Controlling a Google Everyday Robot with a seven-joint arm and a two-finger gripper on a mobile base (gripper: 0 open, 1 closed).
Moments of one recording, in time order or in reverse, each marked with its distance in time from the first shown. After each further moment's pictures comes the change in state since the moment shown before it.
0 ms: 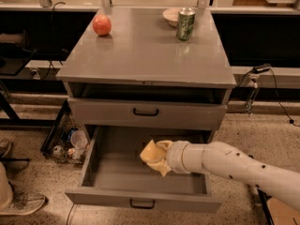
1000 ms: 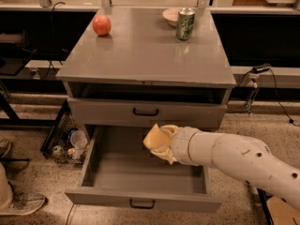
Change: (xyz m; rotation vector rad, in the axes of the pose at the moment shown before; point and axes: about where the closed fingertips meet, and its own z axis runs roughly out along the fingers) arm -0.074 -0.011 -0.082 0.146 0.030 -0.166
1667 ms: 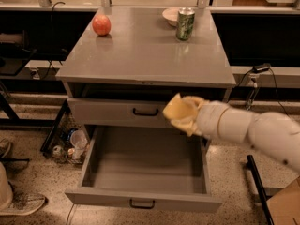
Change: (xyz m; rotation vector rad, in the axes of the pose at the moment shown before) arm -0.010 -0.095 -0.057 0.165 -0.124 -0.041
